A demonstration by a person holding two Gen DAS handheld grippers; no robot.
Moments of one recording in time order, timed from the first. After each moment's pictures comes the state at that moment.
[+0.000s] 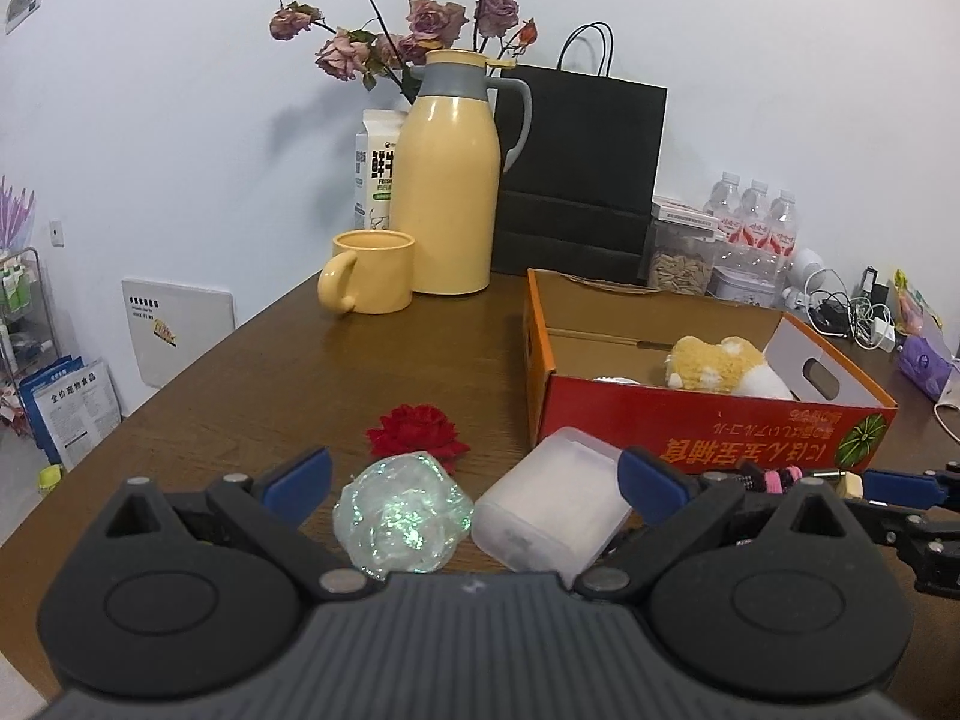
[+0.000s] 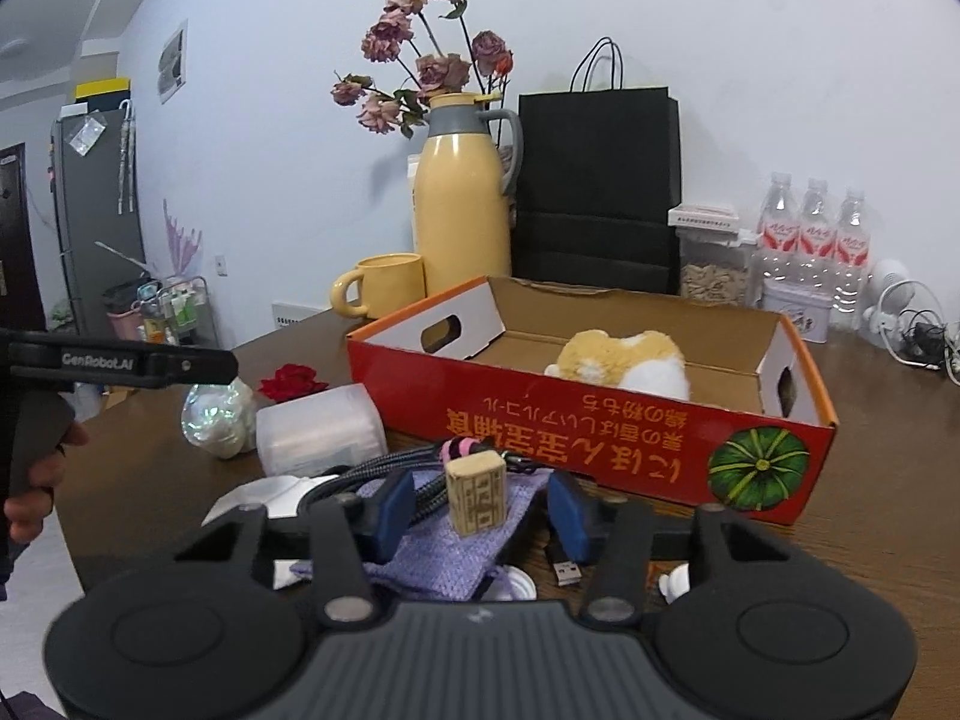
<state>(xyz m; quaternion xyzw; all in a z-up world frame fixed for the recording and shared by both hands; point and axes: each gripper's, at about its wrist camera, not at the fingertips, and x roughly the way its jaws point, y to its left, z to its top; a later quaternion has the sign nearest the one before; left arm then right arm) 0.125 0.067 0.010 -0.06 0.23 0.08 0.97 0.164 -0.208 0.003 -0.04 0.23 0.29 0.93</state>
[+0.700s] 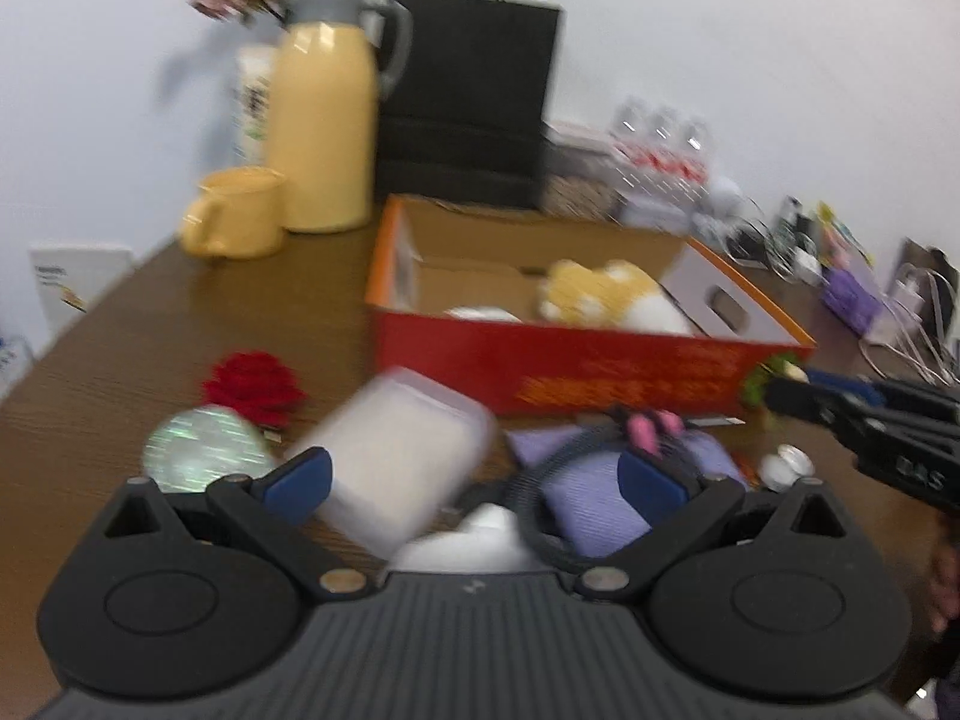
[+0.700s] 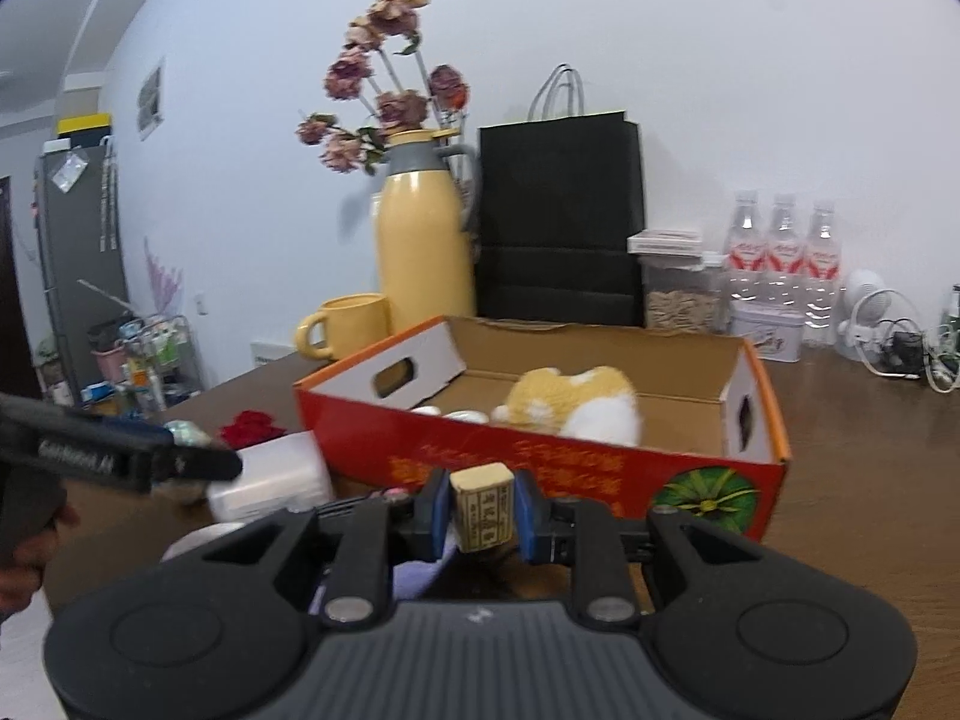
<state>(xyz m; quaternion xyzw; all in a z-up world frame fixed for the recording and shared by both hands) 0.163 0.008 0.002 -0.06 0.30 -0.03 0.95 0.184 -0.237 0.012 -0.02 0.19 0.26 0.95</state>
